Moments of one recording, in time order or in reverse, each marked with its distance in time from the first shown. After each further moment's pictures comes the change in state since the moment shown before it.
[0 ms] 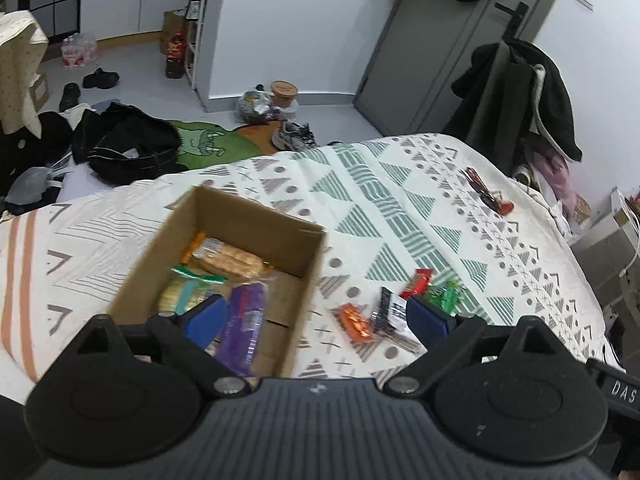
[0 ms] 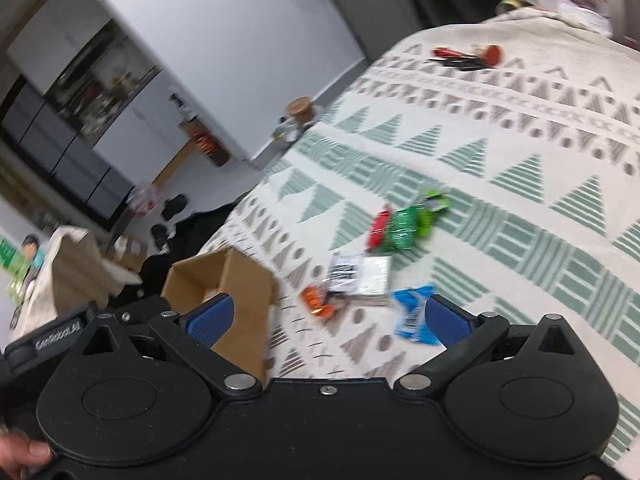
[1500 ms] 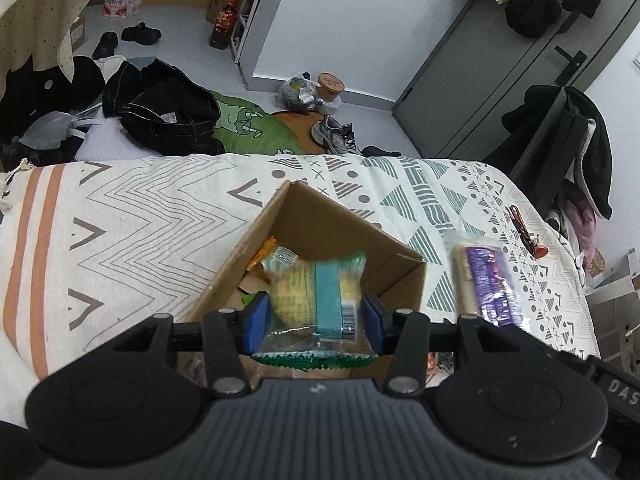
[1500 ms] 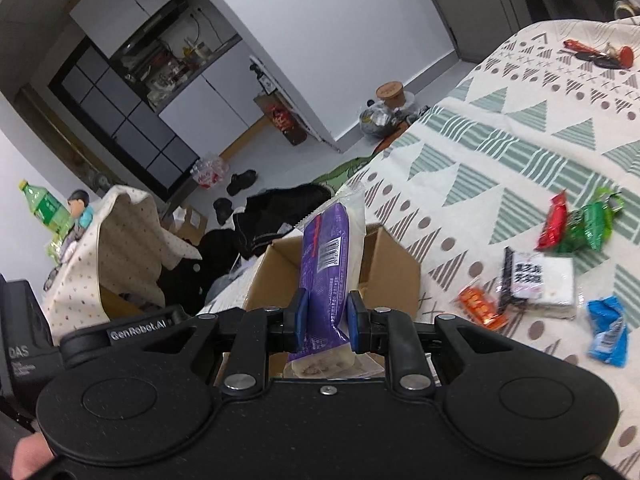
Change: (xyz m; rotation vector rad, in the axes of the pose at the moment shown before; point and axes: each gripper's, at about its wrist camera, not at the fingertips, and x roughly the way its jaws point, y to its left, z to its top) left arm 0.028 0.105 0.016 -0.195 0.019 0.003; right arm 0.088 0.118 -0.023 -0.137 0.036 0.194
